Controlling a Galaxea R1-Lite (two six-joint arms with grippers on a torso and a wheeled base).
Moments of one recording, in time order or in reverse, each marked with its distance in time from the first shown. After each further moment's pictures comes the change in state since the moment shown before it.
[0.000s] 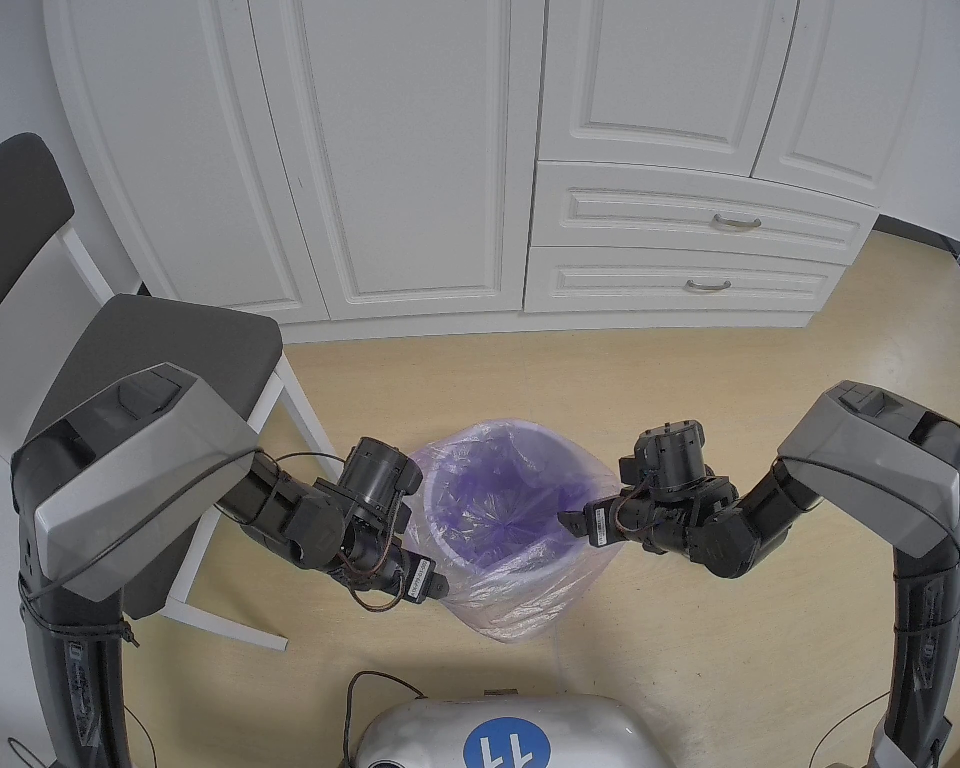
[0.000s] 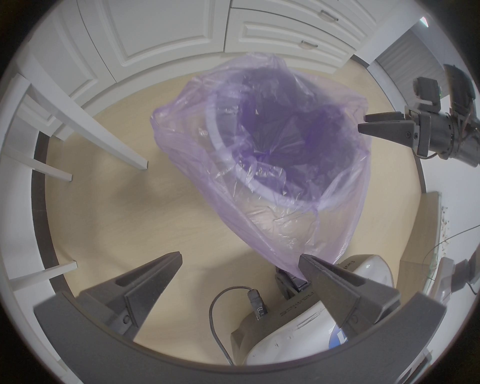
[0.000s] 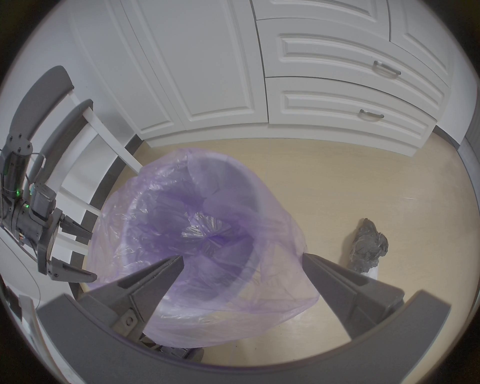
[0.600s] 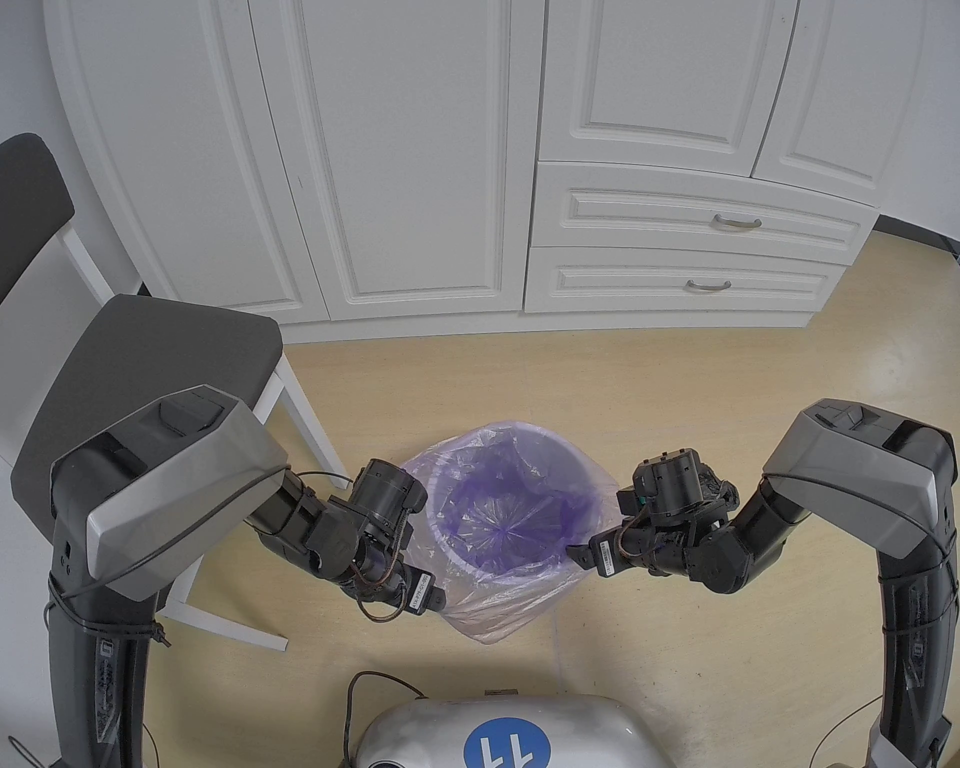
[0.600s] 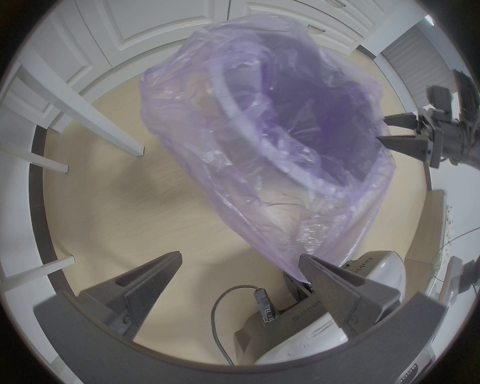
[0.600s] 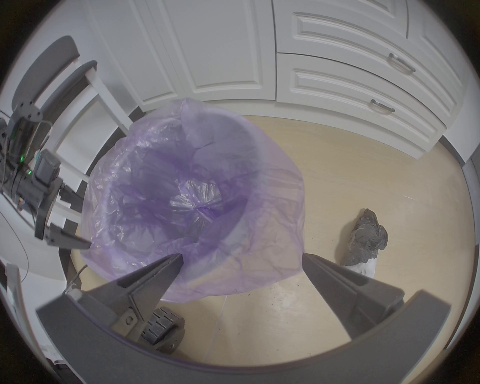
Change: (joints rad) left arm 0.011 0.104 -0.042 -0.001 0.011 0.003; right arm -0.018 0.068 0.033 0.001 0.009 -0.104
